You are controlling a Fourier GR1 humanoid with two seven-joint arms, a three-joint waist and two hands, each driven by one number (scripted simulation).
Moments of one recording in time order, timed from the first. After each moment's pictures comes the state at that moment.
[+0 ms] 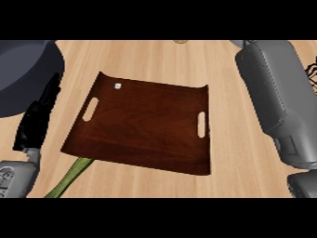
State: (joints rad) left arm -0.21 0.34 -0.06 -1.42 -0.08 0.17 0.07; right arm -1.13 -0.17 -0.17 -0.79 1.38 -0.39 1.07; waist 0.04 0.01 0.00
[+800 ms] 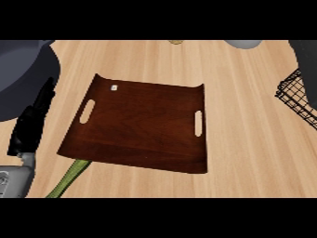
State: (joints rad) left arm -0.17 0.34 -0.02 -1.42 -0.09 0.15 0.05; right arm -1.29 -0.36 -0.28 -0.60 1.41 -0.32 1.00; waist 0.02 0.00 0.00
